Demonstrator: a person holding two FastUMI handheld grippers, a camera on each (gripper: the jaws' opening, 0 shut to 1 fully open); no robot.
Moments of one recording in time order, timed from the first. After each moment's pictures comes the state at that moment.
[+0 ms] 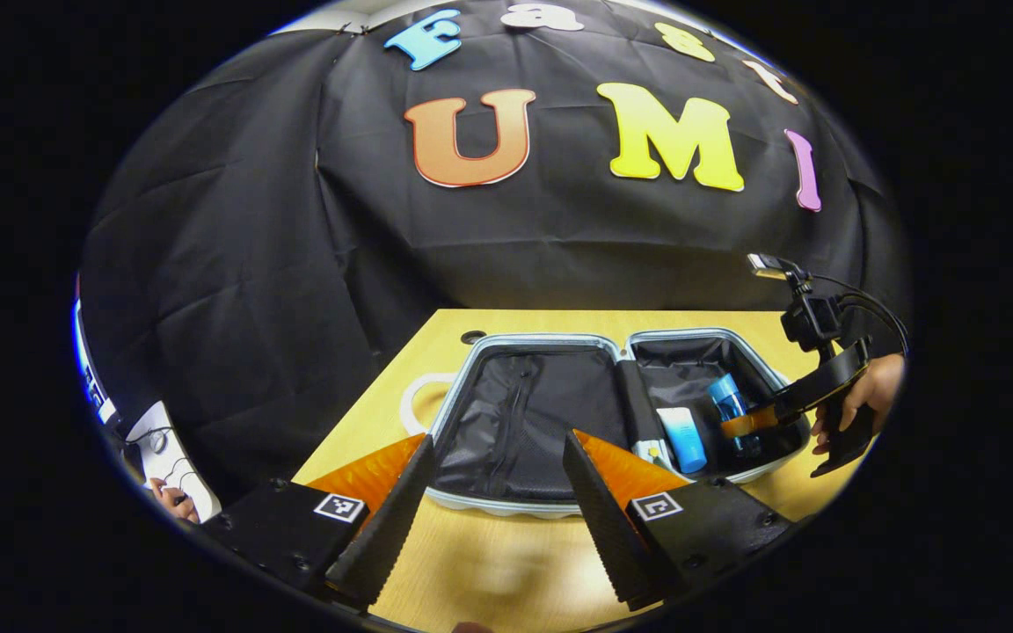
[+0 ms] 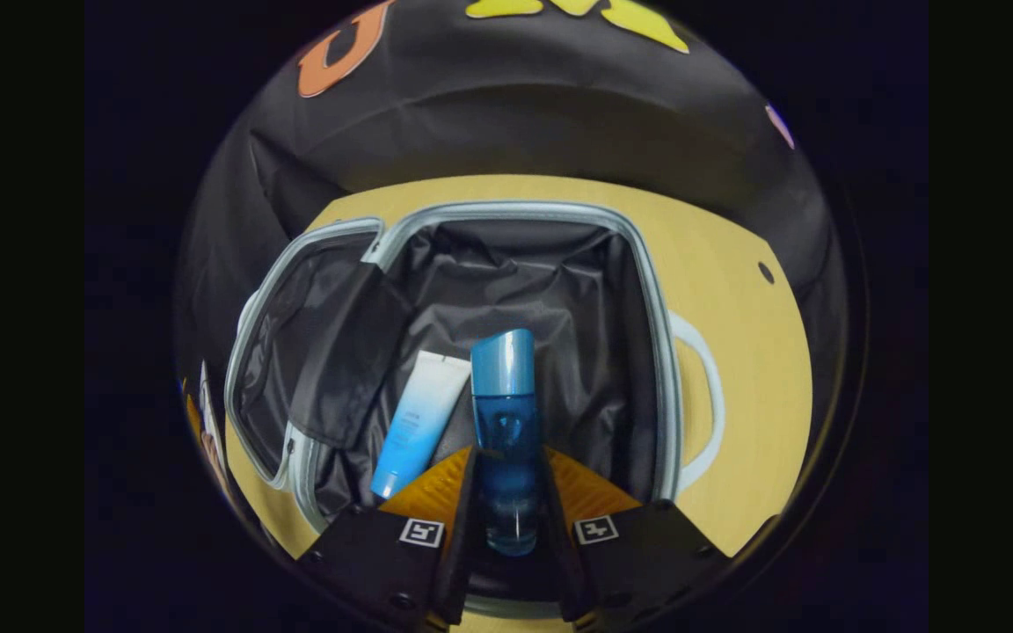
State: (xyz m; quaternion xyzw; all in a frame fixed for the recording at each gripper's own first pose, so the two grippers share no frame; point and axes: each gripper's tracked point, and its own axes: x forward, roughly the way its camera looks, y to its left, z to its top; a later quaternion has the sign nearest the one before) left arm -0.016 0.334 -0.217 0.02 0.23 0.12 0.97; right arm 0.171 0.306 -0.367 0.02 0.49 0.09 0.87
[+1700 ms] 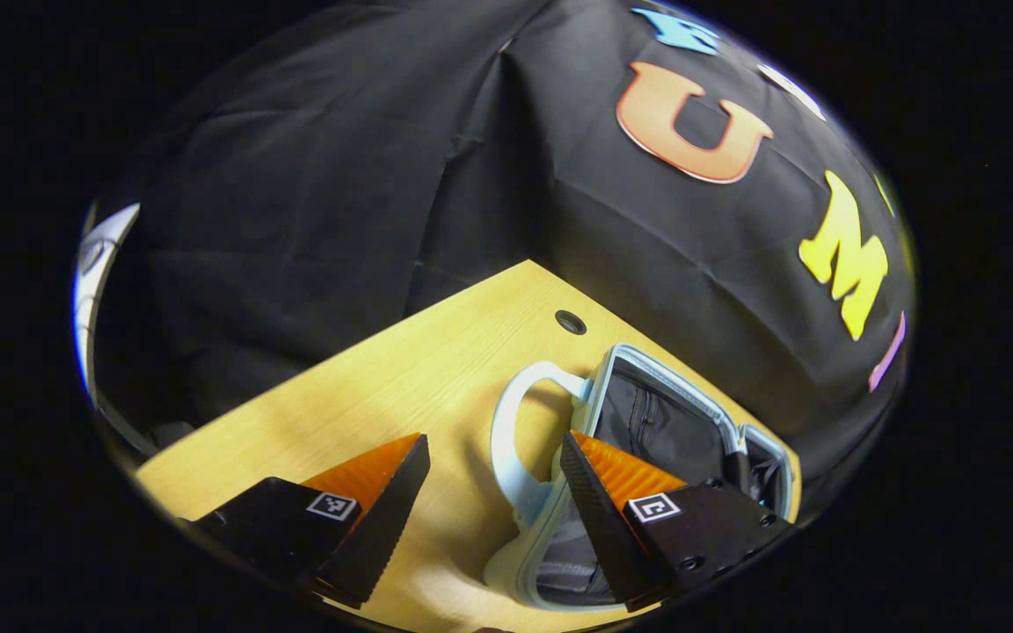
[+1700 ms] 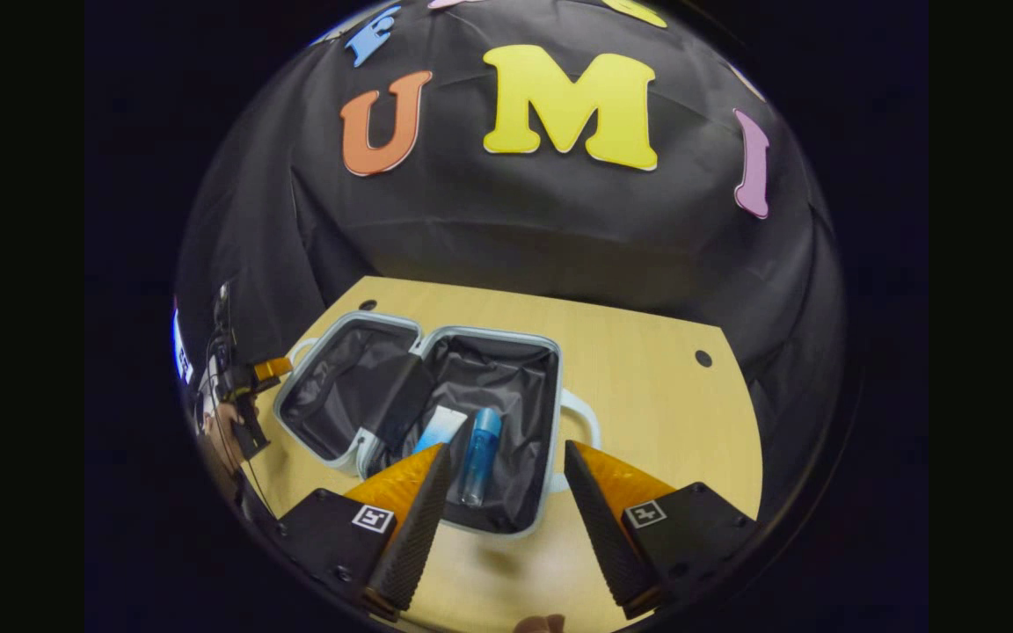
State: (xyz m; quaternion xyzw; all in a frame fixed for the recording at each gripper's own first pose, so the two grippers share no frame) left arm 0.093 0.471 -0.323 -0.30 0.23 0.18 0.91; right arm 0.113 0.243 -0.200 -0.02 0.33 0.11 0.94
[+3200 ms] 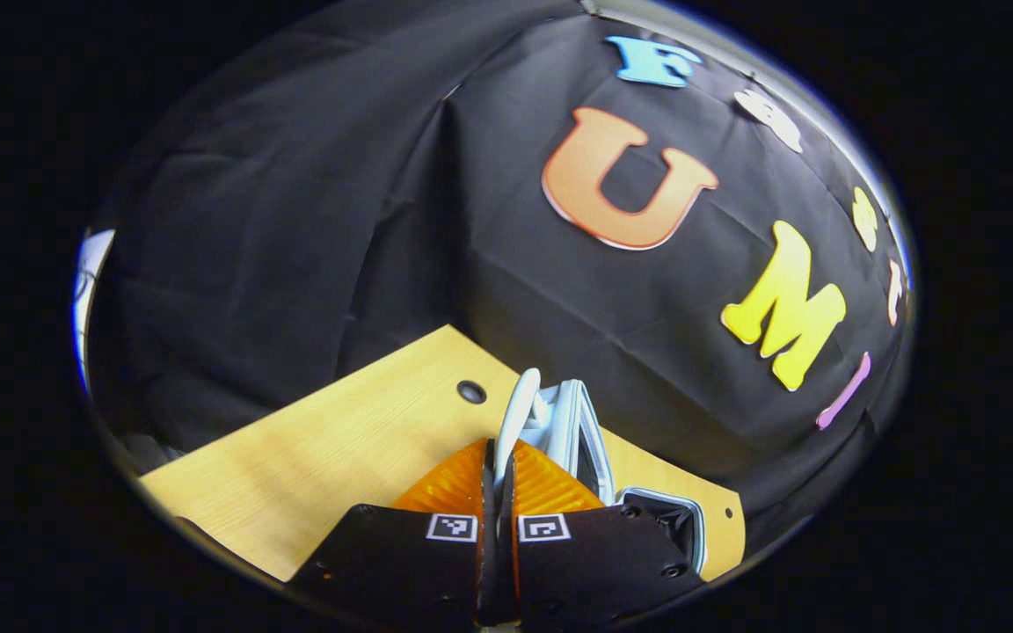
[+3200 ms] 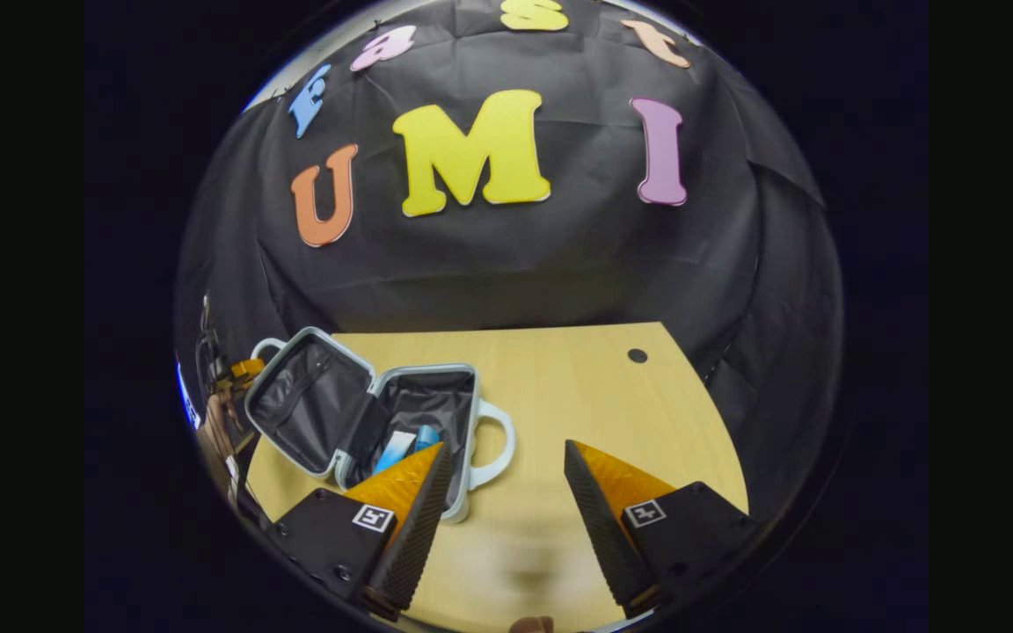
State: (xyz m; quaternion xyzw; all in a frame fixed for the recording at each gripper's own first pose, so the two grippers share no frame) left arm 0.121 0.403 -0.161 -0.24 0.13 0.14 0.95; right arm 0.083 0.111 -0.133 0.05 0.25 0.04 0.96
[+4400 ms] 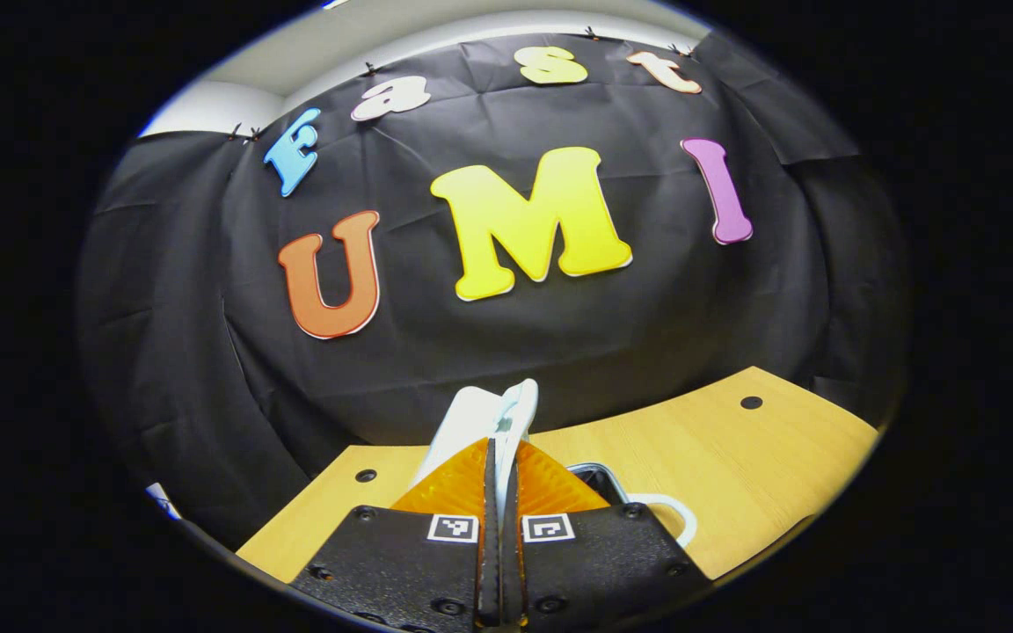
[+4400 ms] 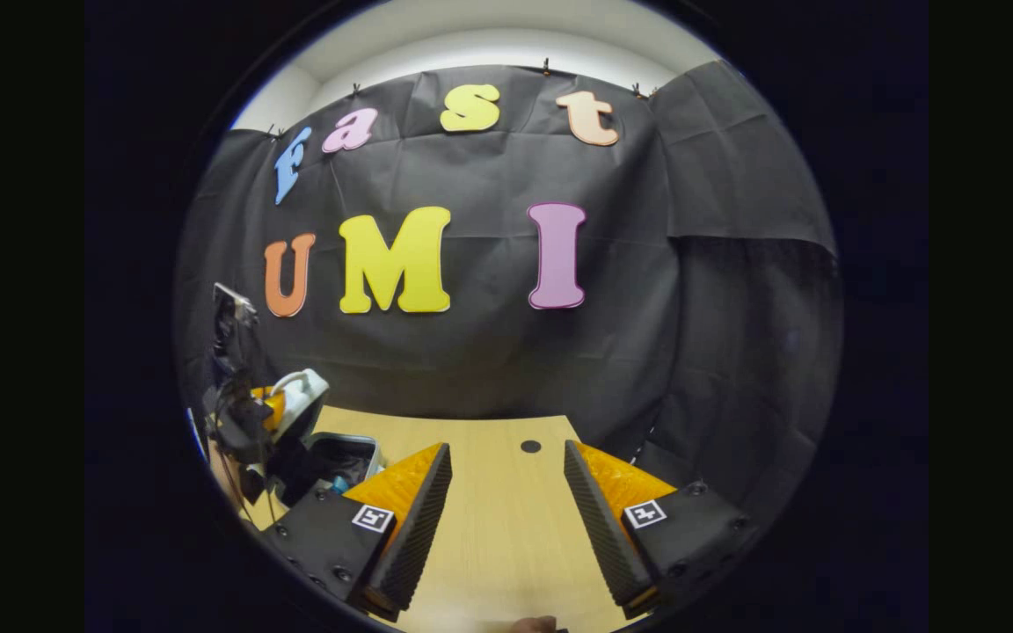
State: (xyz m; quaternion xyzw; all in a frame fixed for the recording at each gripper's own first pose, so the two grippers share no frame) left arm 0.140 0.064 -0.125 0.13 0.07 0.05 0.99; right arm 0.029 -0.064 -0.066 0.03 0.09 -0.04 0.99
